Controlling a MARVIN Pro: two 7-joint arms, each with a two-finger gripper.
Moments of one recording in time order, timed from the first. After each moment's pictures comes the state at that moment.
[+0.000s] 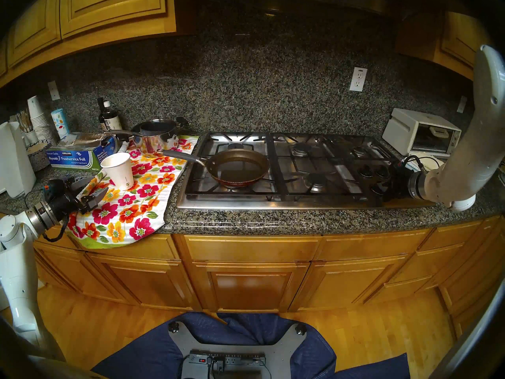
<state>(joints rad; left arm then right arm) 1.54 -1.08 -2.29 -1.41 -0.22 0.07 -1.21 0.62 -1.15 -2.18 -1.49 2.28 -0.71 0.29</state>
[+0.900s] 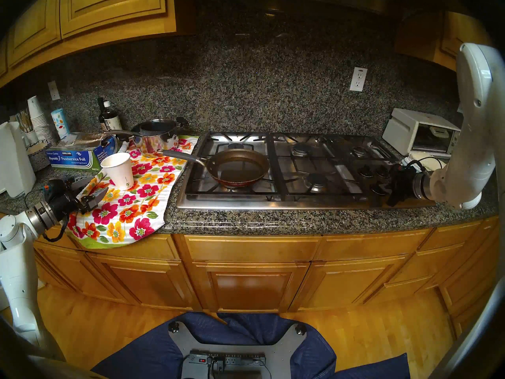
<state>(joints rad) 1.54 -1.08 -2.29 -1.41 -0.22 0.07 -1.21 0.57 -1.23 -2.29 -1.52 2.15 -0.89 0.18</state>
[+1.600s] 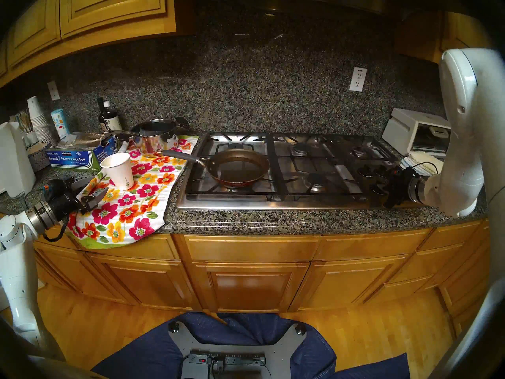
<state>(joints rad) 1.54 -1.08 -2.29 -1.41 -0.22 0.07 -1.21 0.50 -1.28 -2.31 -1.53 2.04 -0.94 -0.02</state>
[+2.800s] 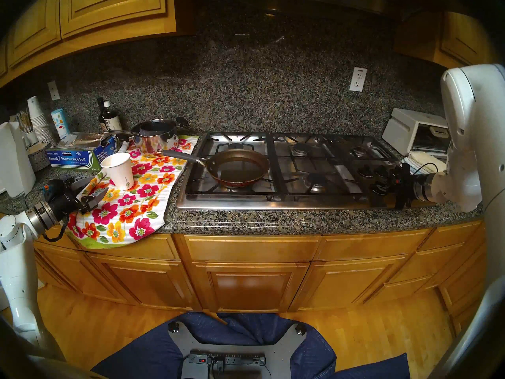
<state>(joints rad) 1.54 -1.08 -2.29 -1.41 -0.22 0.07 -1.21 0.44 -1.22 -2.34 -1.38 1.44 -0.96 -0.41</state>
